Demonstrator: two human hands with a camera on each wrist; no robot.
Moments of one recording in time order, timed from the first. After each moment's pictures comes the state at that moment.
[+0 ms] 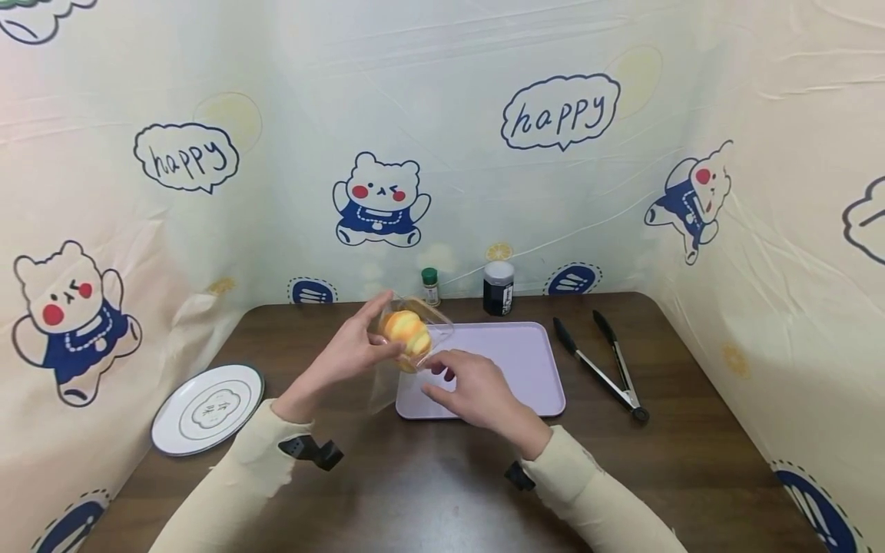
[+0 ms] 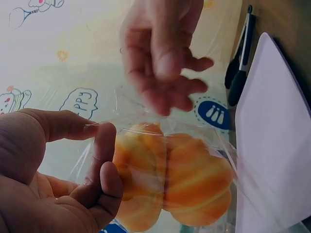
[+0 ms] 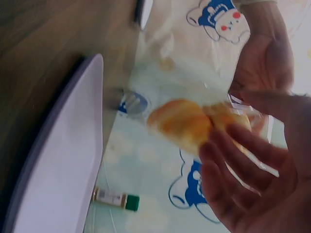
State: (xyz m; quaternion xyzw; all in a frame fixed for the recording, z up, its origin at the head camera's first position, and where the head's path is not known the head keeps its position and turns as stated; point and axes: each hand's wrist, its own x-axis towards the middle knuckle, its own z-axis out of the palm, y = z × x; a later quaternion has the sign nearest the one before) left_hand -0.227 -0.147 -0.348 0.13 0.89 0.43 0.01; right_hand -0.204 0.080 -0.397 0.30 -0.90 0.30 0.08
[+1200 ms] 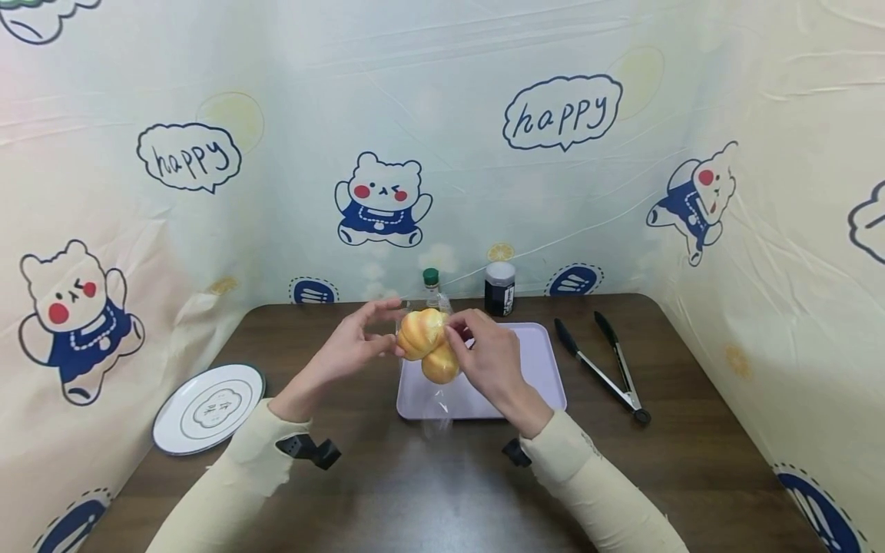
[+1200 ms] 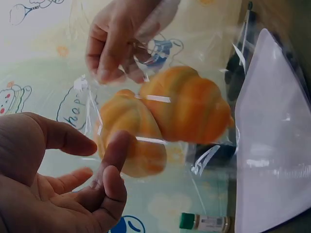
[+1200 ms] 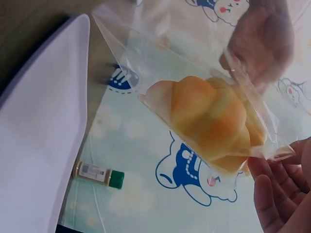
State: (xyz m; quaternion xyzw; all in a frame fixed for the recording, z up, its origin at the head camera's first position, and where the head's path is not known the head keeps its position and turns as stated) left_hand -0.228 -0.152 -0.349 0.14 0.84 0.52 0.04; right_hand -0.225 0.085 -0.380 0.26 -0.83 0.37 0.33
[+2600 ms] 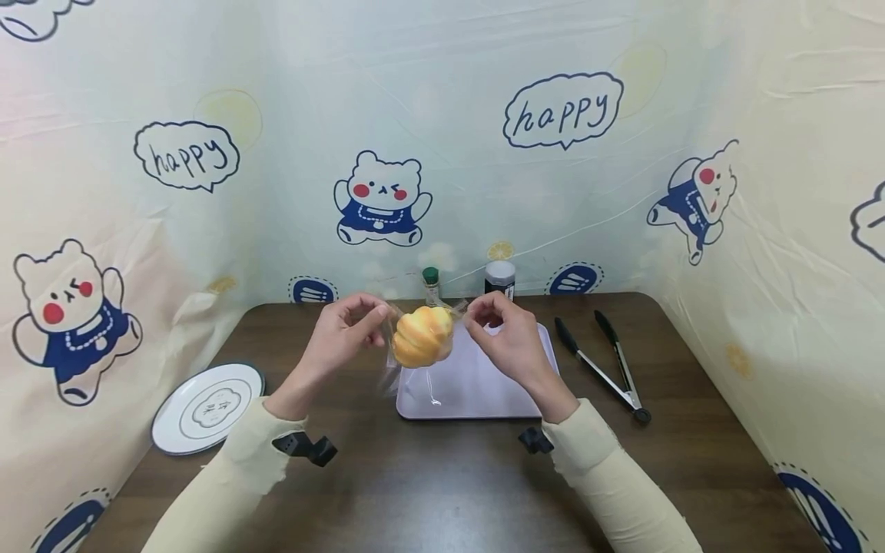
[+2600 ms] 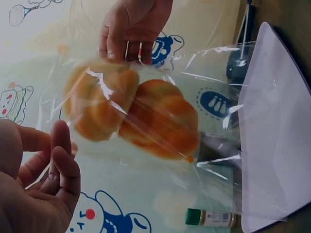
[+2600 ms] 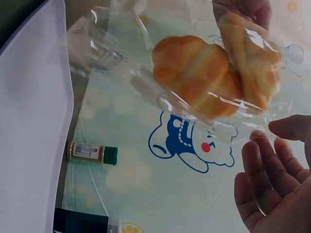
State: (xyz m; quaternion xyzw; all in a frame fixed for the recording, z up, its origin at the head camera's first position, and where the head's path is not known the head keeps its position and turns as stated) left_hand -0.227 -0.158 -0.343 0.14 0.81 0.56 -0.09; right_hand -0.238 0.117 -0.365 0.20 -0.84 0.47 0.19
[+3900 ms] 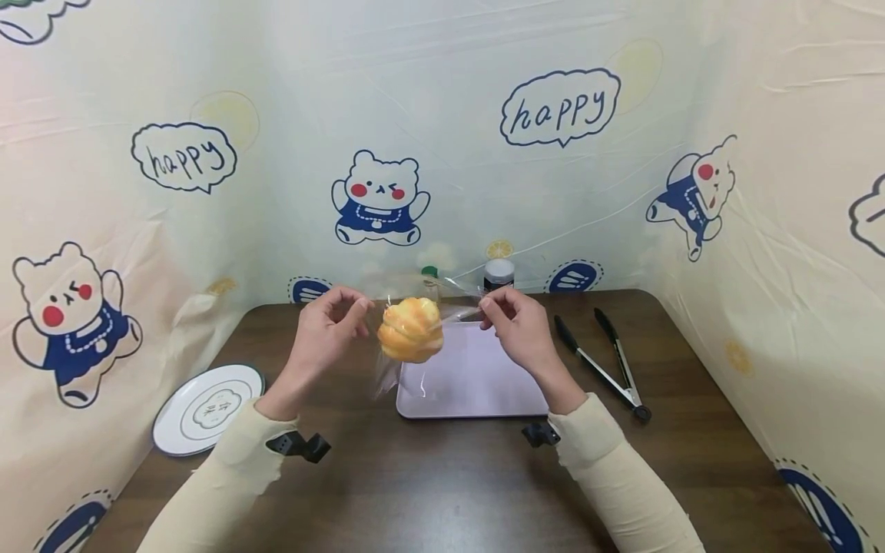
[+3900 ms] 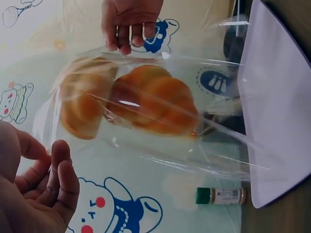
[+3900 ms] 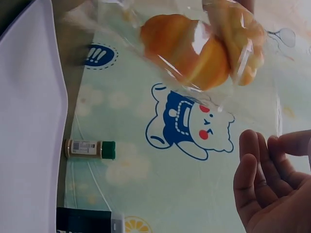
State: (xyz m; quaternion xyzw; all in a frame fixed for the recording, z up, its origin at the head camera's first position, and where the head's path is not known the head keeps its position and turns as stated) left_hand -0.223 -0.165 -0.338 0.11 0.85 0.48 -0.19; right_hand -0.248 0.131 -0.363 0.16 -0.81 0.54 0.13
